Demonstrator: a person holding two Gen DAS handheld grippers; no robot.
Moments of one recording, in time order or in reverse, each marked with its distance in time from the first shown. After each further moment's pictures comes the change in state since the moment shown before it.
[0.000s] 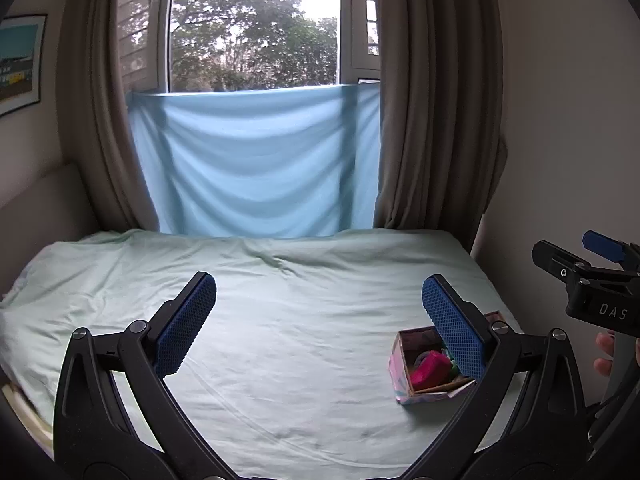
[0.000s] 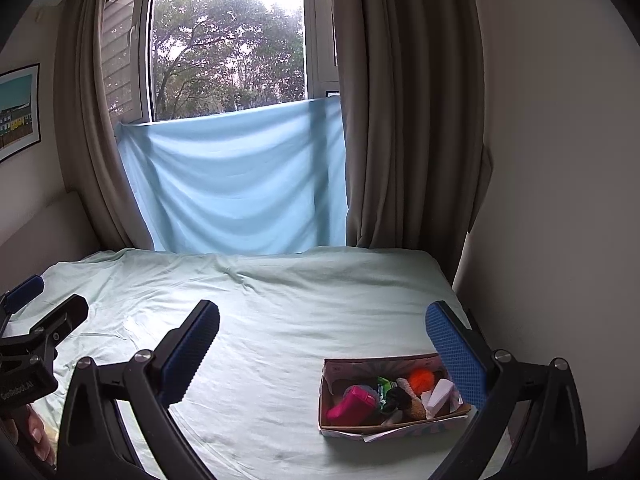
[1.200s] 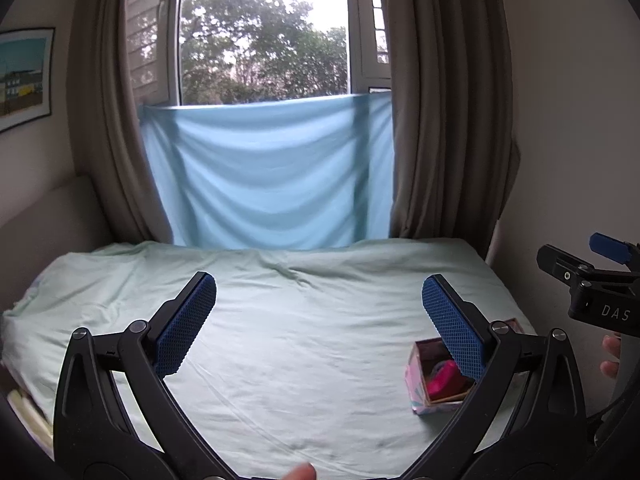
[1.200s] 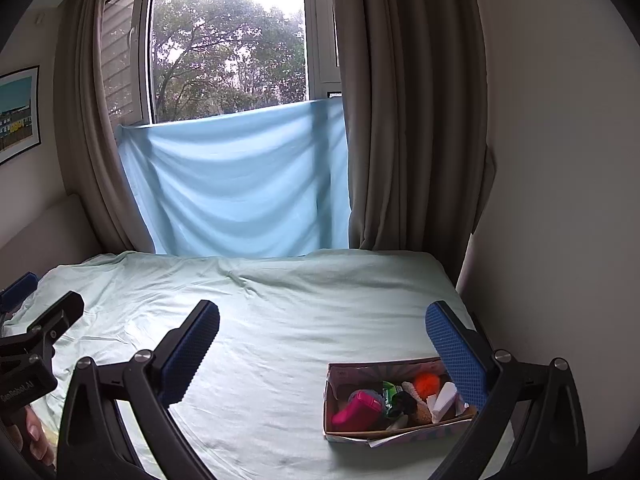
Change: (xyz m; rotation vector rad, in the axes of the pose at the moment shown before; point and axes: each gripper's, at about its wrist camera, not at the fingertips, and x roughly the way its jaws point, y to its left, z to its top) left arm -0.001 -0.006 0.004 0.018 -0.049 0.077; right arm 0.009 0.001 0.005 0.007 -0.002 0.009
